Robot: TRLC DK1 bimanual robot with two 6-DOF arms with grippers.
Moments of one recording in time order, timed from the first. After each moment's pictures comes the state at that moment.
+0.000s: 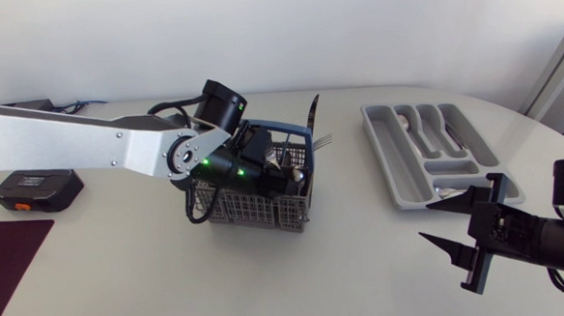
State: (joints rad) left arm -0.57 1.81 1.12 -0.22 0.42 -0.10; right arm -0.22 0.99 0.34 -0.19 -0.64 -1.28
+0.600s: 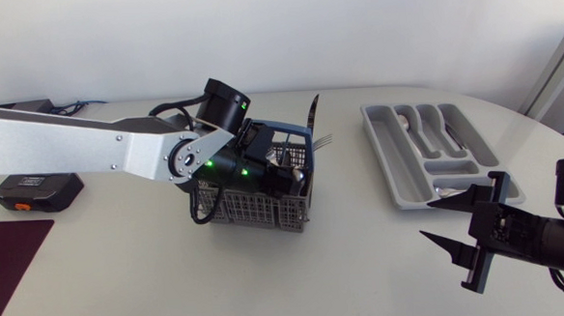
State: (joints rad) left arm -0.60 1.81 1.12 -0.17 0.36 -0.10; right arm -0.21 0.96 0.34 -0.19 -0.63 -1.28
